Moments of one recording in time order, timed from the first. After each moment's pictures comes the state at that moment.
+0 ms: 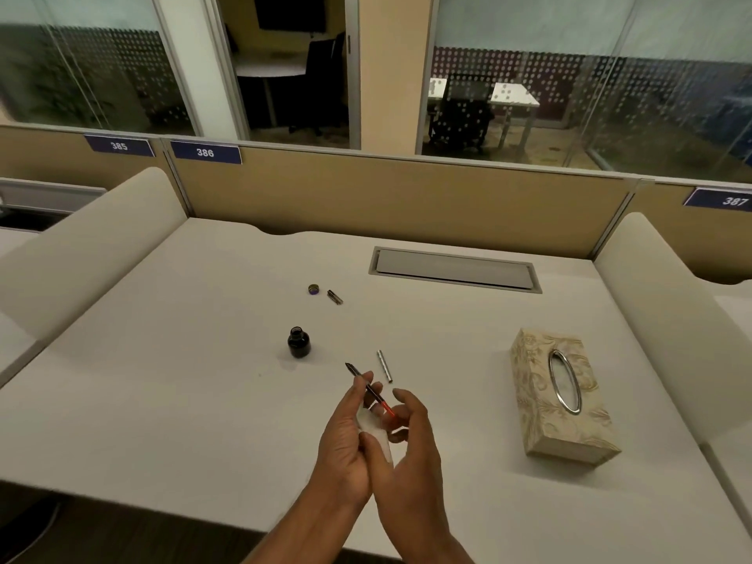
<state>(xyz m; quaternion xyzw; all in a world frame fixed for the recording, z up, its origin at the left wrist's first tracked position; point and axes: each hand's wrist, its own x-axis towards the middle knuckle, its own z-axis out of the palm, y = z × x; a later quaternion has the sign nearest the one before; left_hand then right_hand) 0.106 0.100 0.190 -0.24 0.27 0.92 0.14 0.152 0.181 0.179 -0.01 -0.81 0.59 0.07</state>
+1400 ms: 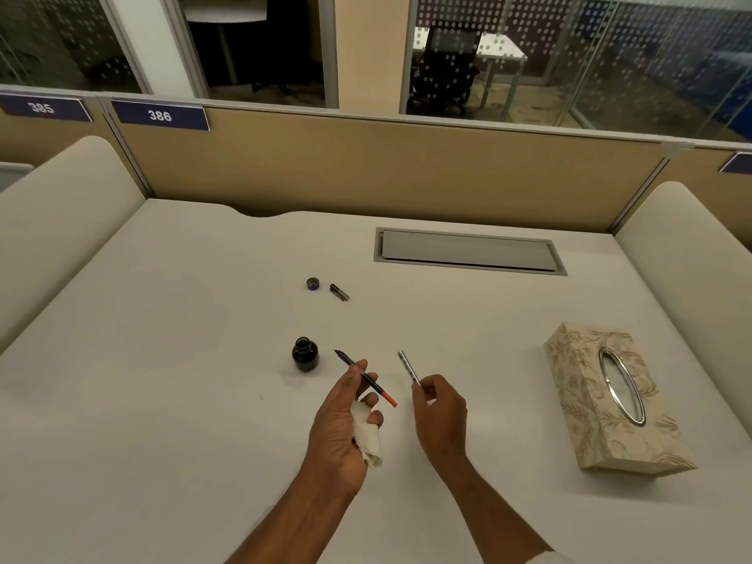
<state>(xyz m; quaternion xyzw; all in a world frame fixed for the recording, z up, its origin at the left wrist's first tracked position) 0.008 0.025 0.139 -0.32 0.30 0.89 0.10 -0.018 0.162 0.051 -0.20 -0.86 0.46 0.09</state>
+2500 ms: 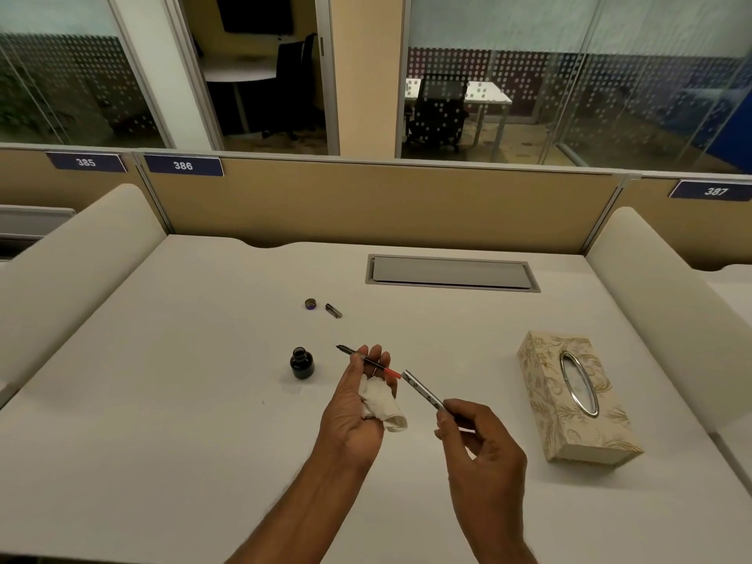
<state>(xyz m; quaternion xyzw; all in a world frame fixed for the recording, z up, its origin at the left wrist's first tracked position) 0.036 0.065 0.207 -0.25 0.19 0.95 0.10 0.121 0.196 0.202 -0.08 -0.77 0.59 0.23</state>
